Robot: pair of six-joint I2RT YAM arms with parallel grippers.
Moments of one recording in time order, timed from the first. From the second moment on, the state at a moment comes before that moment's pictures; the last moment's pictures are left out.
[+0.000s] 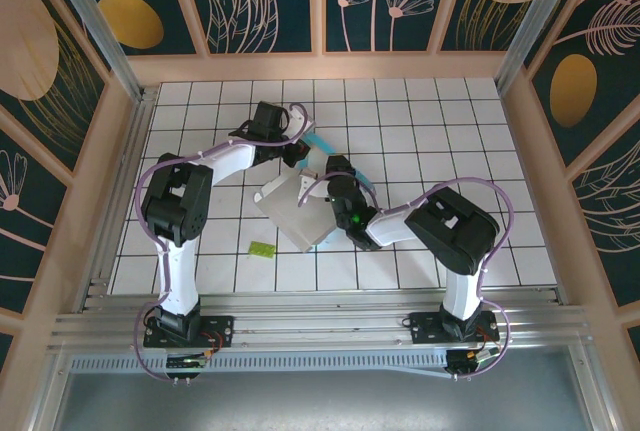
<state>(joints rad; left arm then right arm) -0.41 2.06 1.42 -0.17 0.38 0.23 0.88 1.85 0.77 0.88 0.67 -1.30</state>
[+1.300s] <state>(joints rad) -0.45 2.04 1.34 -0.02 0.35 0.22 0.24 1.72 1.13 -0.22 -0.91 0.47</state>
